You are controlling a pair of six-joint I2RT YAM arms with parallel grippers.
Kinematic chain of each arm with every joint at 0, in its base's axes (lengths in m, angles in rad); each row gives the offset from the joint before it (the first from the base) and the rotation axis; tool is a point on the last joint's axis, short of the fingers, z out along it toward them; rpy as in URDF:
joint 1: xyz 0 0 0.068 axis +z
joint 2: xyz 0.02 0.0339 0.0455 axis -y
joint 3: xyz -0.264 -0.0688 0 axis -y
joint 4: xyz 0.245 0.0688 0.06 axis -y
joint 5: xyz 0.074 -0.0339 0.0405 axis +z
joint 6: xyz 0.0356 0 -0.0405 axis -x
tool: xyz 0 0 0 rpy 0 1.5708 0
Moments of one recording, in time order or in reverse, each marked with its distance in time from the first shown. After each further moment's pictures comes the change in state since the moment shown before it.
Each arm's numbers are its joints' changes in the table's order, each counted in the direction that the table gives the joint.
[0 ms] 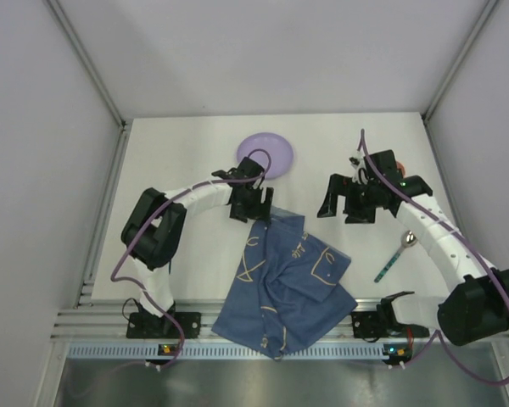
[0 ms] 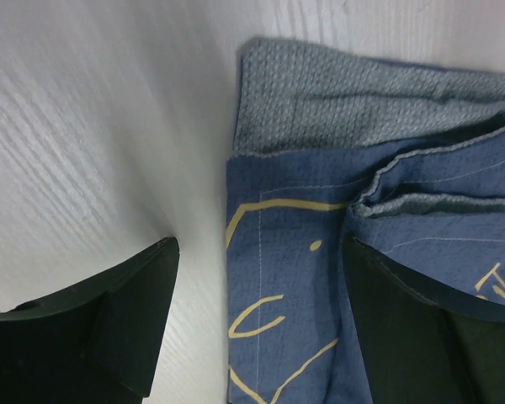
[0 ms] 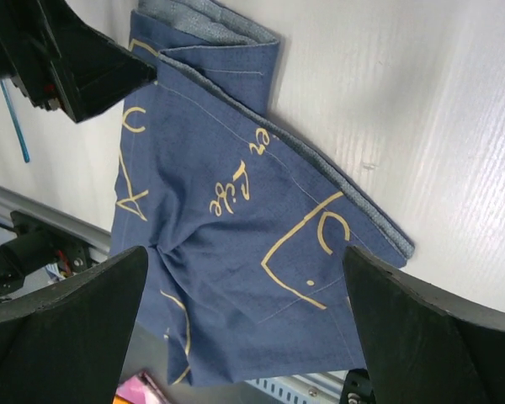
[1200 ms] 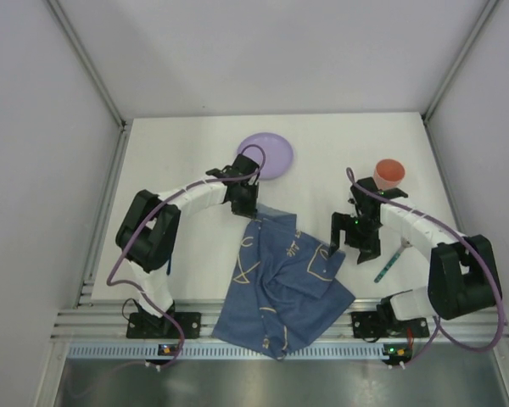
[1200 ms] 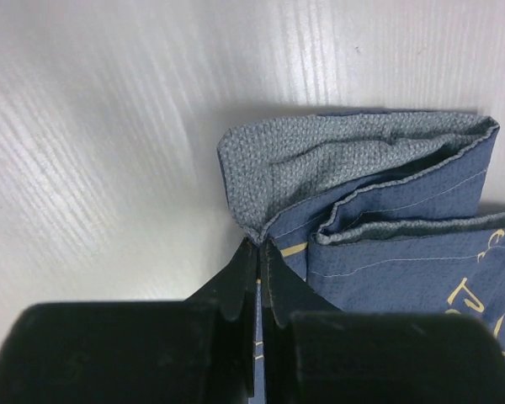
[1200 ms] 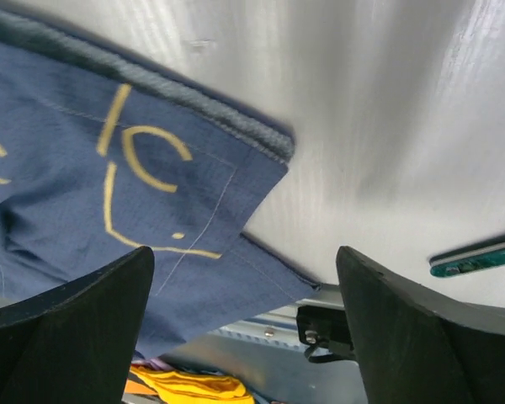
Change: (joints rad) left arm 0.019 0.018 0.011 0.013 0.022 0.005; right arm -0.002 -0.124 -0.202 -0.116 -0.134 -0.004
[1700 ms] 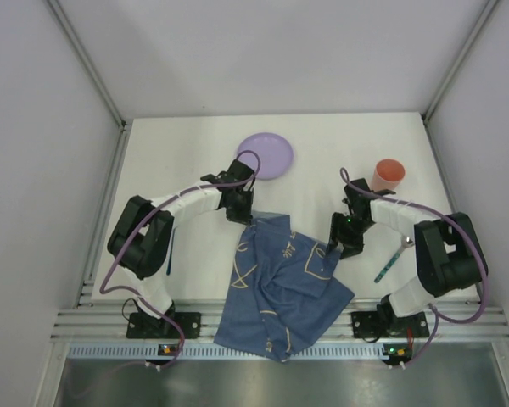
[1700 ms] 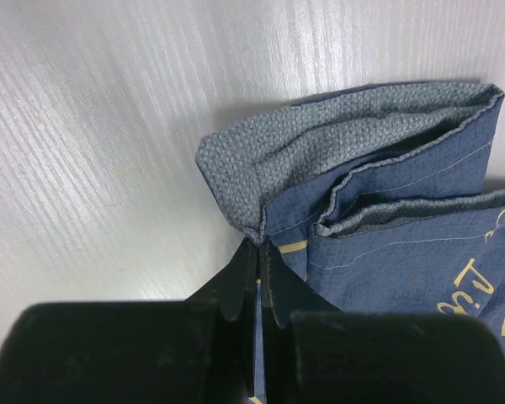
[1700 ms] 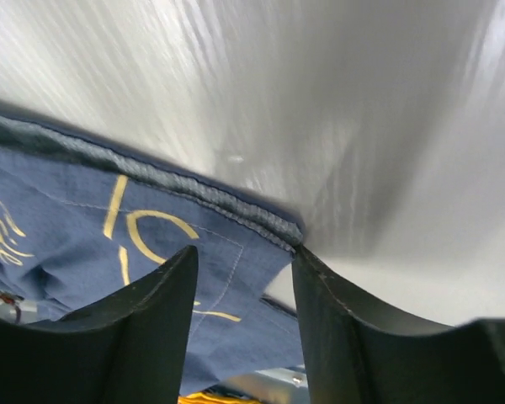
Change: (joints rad) left arm 0.004 0.082 -0.099 -0.009 0.014 0.008; right arm 0.000 -0.163 -0.059 0.201 0.059 -0.064
